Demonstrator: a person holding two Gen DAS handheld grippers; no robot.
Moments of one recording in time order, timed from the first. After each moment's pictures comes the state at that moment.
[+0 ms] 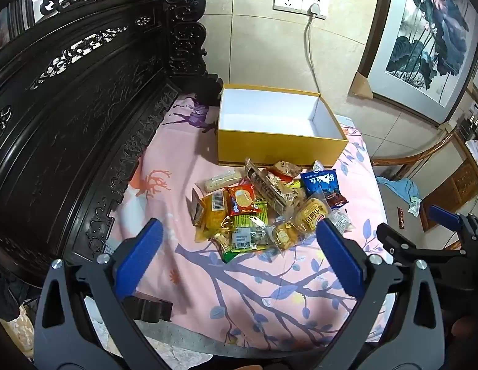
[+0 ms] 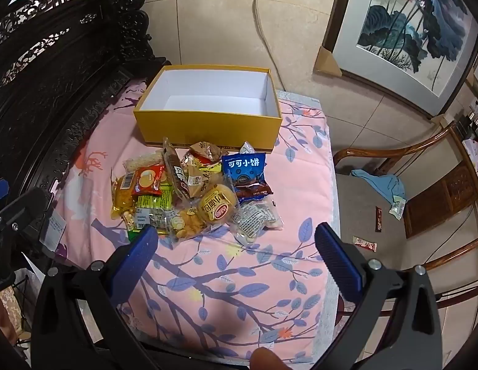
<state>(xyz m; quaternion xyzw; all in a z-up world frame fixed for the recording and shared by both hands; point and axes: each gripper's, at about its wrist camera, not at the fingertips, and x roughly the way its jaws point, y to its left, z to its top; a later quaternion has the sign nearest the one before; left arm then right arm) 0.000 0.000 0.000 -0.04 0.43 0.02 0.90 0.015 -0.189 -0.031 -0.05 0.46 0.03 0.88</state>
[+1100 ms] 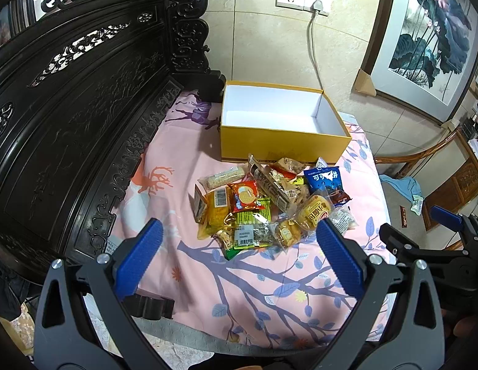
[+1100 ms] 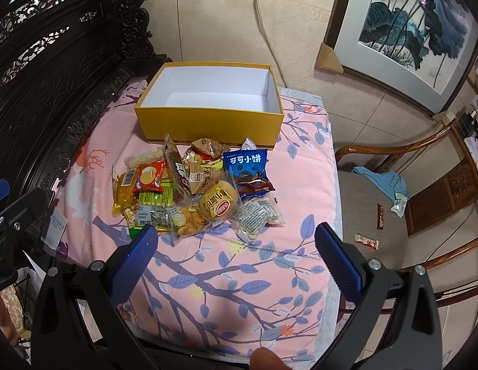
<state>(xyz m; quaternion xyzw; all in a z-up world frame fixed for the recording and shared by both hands) -0.002 0.002 -0.005 -0.04 0.43 0.02 0.90 0.015 -0.190 -0.033 -0.05 0.47 0.03 0.88</state>
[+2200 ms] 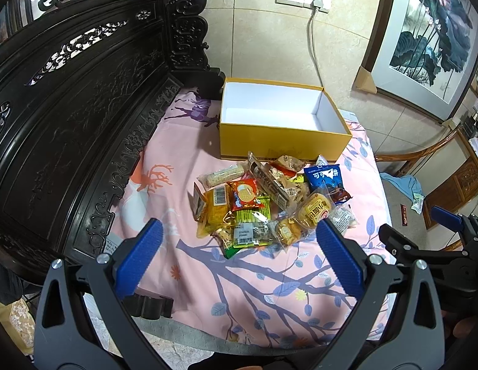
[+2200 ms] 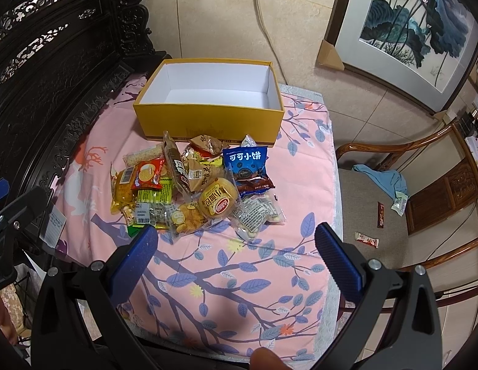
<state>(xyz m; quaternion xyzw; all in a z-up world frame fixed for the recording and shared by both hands) -0.003 0.001 -0.008 -0.04 0.44 0.03 0.90 0.016 -0.190 -0.039 -0.05 0.48 0.03 0.88</state>
